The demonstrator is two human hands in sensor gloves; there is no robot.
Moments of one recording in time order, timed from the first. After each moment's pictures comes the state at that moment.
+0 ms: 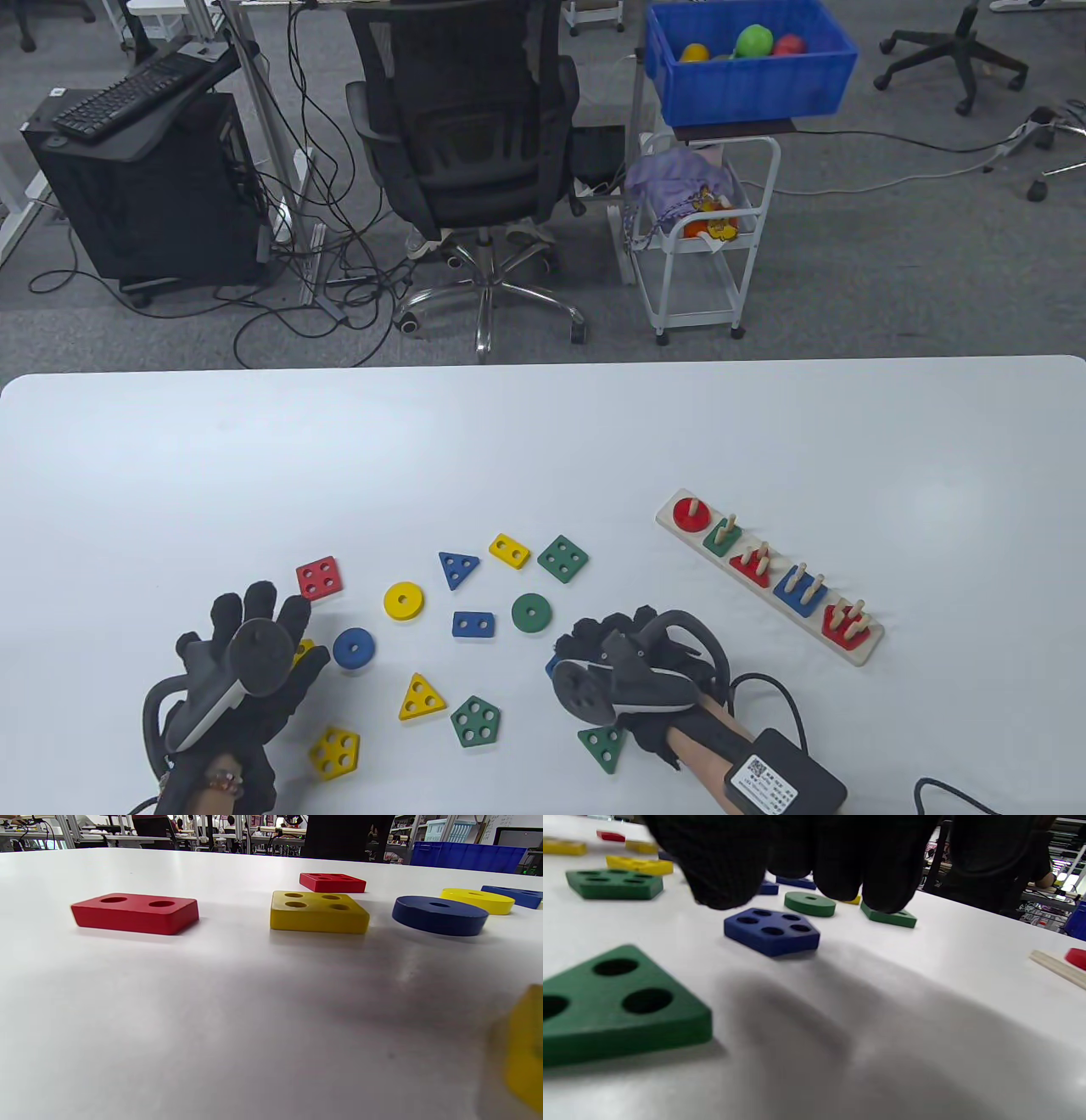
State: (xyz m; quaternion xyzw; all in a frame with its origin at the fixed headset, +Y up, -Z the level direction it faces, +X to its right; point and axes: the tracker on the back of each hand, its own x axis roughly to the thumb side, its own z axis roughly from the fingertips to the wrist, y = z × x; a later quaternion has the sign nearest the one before) left_hand -0.334 -0.739 -0.280 -0.12 0.06 0.03 0.99; right_hand 0.036 -0.737 -0.277 -0.32 -0.04 -0.94 0.12
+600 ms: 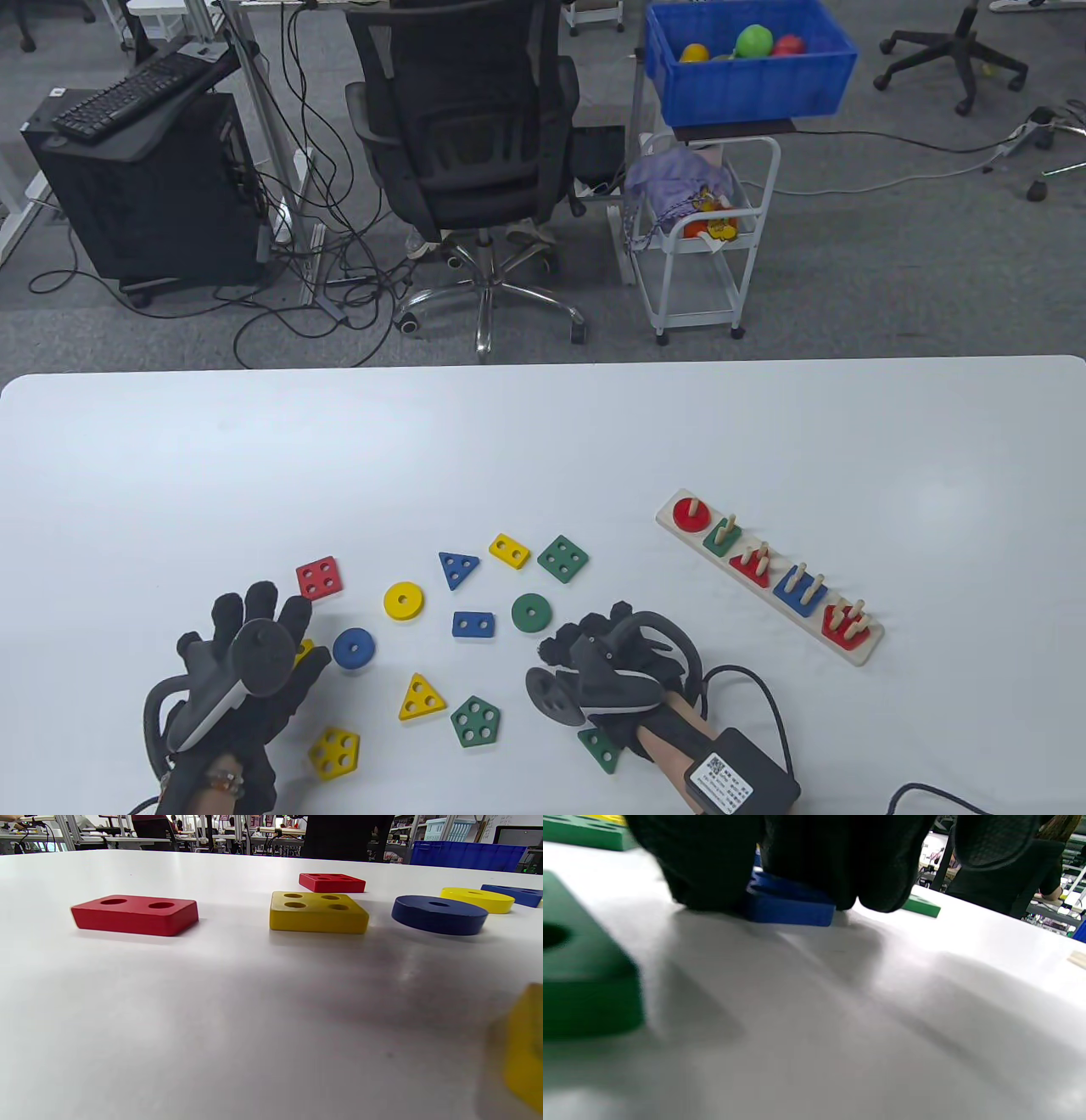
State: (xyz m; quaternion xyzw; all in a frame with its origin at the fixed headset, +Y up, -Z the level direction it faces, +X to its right) left_hand -0.332 -0.740 -0.279 -0.12 0.06 0.03 0.99; right_hand 0.021 -0.758 -0.289 -0.32 -0.02 -0.94 0.13
